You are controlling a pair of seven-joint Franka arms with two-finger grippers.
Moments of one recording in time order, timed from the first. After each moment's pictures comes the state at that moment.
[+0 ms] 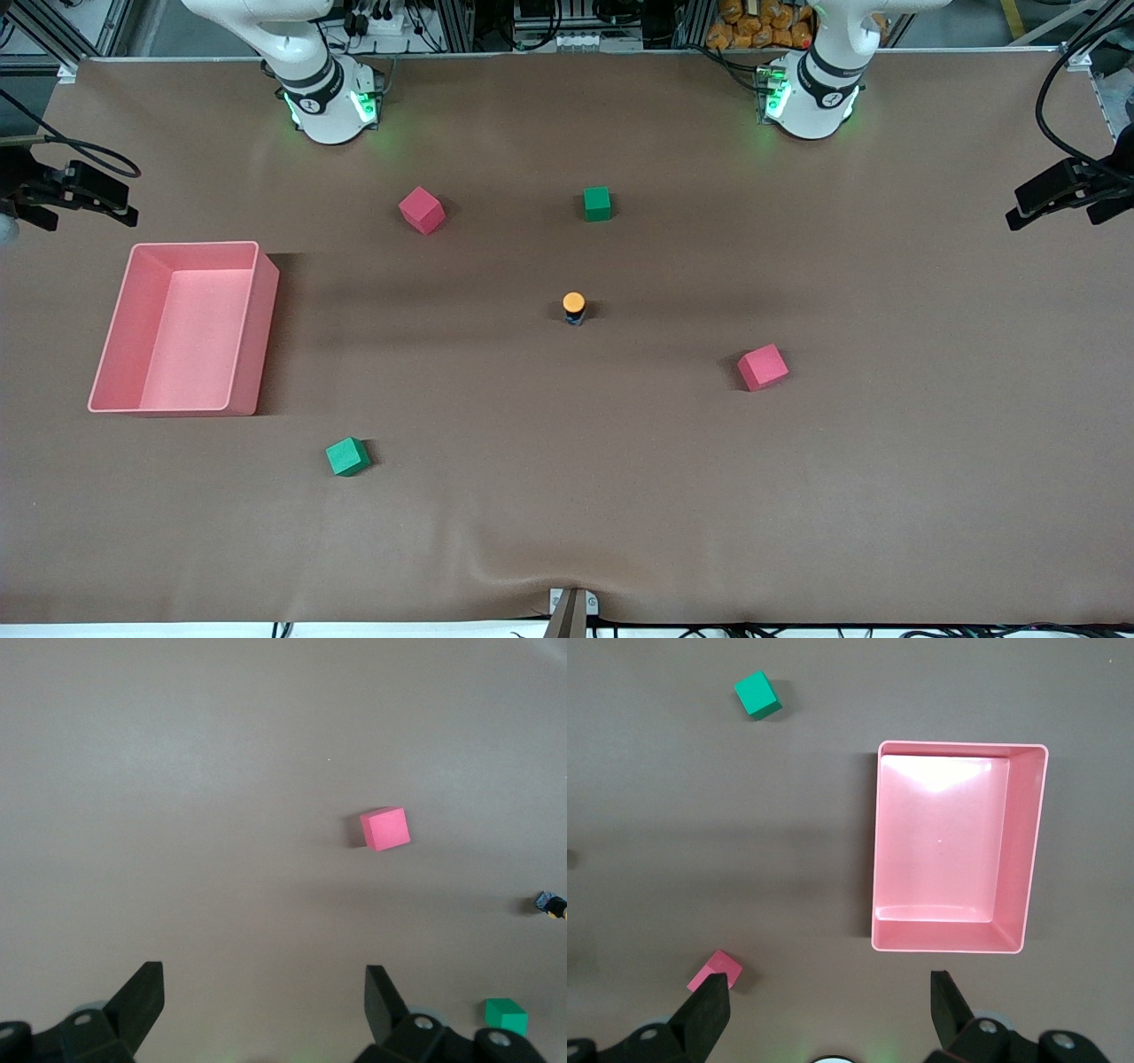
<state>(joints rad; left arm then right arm) -0.04 0.00 0.06 -1.49 -0.03 1.49 -0.07 -0.02 -0.01 -0.02 -1.53 0.01 1.45 -0.08</state>
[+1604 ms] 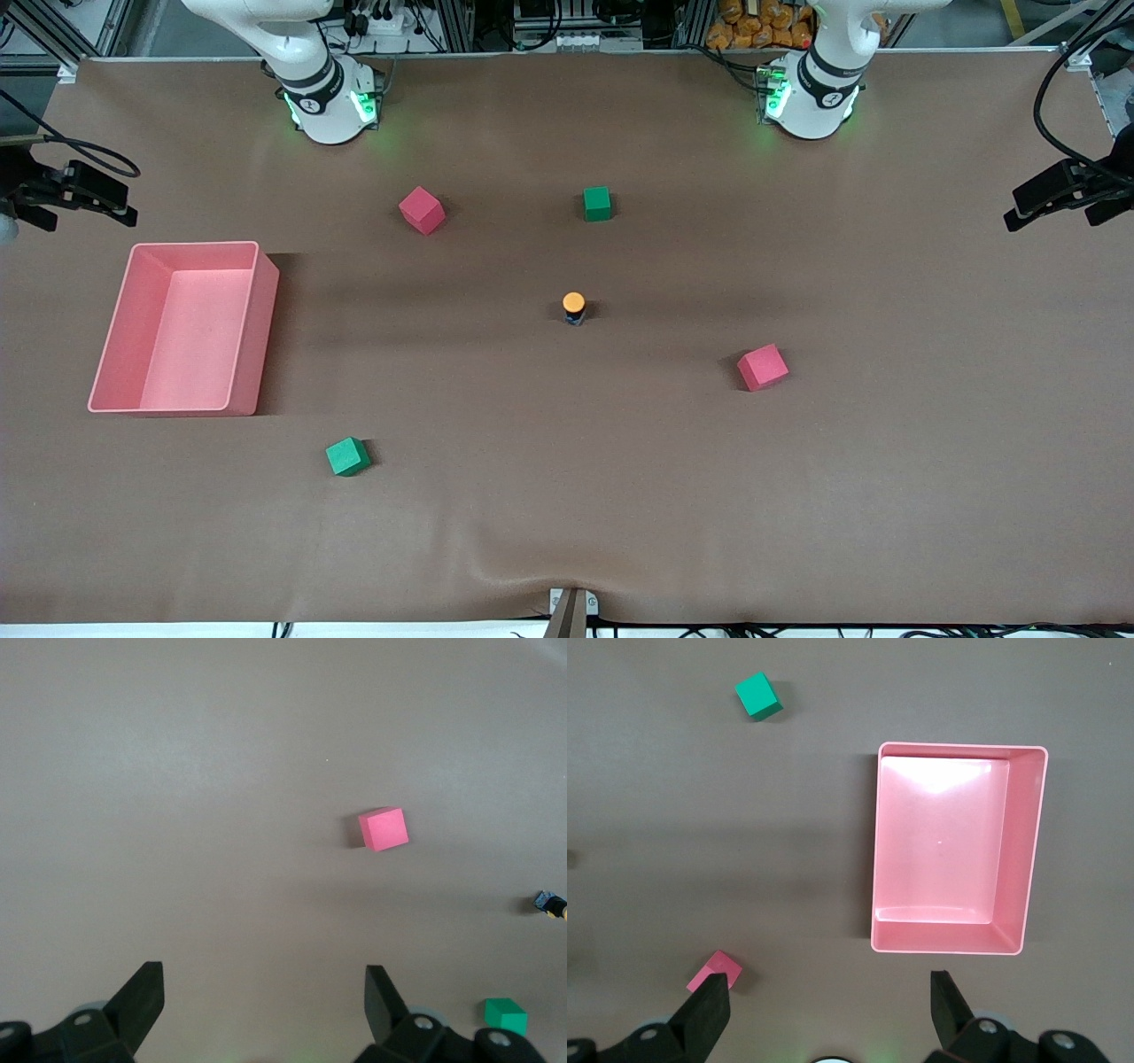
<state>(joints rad) -0.04 0.01 0.05 -1.49 -0.03 1.49 -0.07 -0.02 -0.01 -0.02 -1.53 0.01 1.45 -0.09</state>
